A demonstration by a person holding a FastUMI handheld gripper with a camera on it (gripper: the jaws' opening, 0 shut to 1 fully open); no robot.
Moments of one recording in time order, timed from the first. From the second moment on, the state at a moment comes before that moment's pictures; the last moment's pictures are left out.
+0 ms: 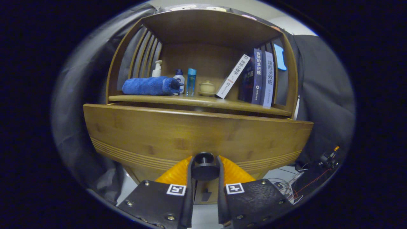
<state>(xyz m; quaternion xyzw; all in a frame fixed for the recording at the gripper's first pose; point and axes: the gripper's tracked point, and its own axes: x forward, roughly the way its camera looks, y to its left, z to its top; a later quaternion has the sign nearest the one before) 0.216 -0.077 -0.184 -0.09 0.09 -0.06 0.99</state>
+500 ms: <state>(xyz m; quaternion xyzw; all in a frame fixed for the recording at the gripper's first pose) 0.212 -0.075 -0.189 -0.07 0.09 -0.04 0.99</state>
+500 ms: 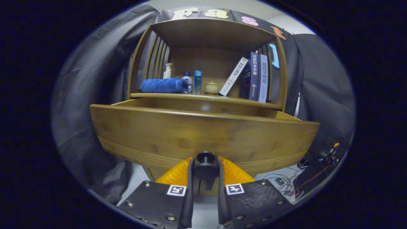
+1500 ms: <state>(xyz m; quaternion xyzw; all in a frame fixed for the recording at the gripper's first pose) 0.192 -0.102 -0.108 -0.01 0.08 -0.05 1.00</state>
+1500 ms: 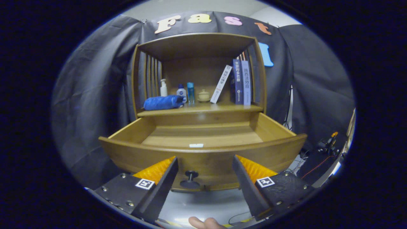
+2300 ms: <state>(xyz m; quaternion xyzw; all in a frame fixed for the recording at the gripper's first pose) 0.332 -0.066 -0.065 -0.03 0.25 -0.03 0.97</state>
